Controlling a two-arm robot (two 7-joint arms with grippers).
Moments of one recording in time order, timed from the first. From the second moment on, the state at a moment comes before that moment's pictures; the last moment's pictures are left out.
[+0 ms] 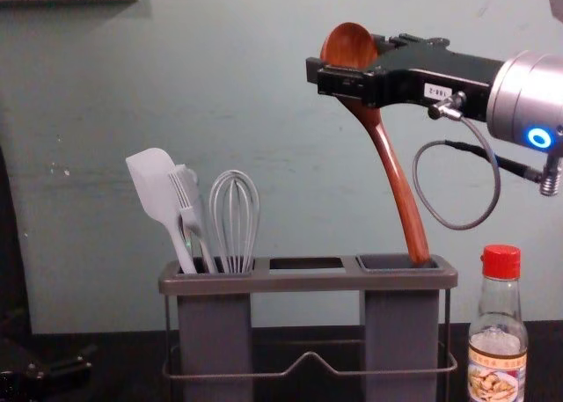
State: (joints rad) left arm -0.20 0.60 0.45 -1.41 -0.25 -0.12 0.03; right arm 0.50 0.27 -0.36 -1.49 0.16 -0.08 0.36
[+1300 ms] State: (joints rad) left arm -0.20 0.60 0.45 -1.41 -0.25 -0.12 0.03; right arm 0.45 0.23 -0.37 -1.41 0.14 -0.11 0.35
